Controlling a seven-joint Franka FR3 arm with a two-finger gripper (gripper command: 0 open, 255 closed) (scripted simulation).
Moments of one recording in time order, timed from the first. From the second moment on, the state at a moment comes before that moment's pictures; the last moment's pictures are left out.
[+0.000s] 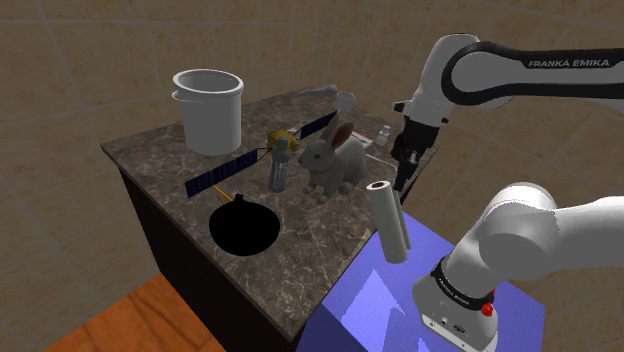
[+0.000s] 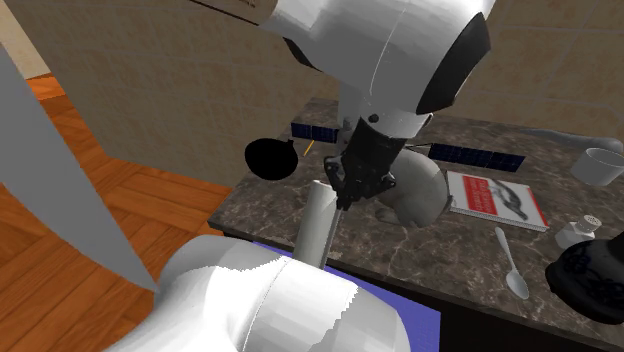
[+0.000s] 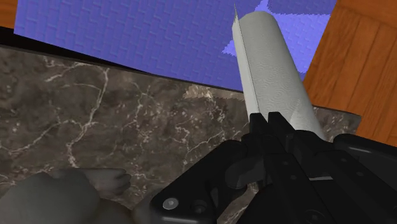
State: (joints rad) arm 0.02 -0.90 -0.22 -2.81 0.07 1.76 -0.52
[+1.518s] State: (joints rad) arm 0.18 -0.56 -0.03 -2.43 0.26 1.76 -0.31
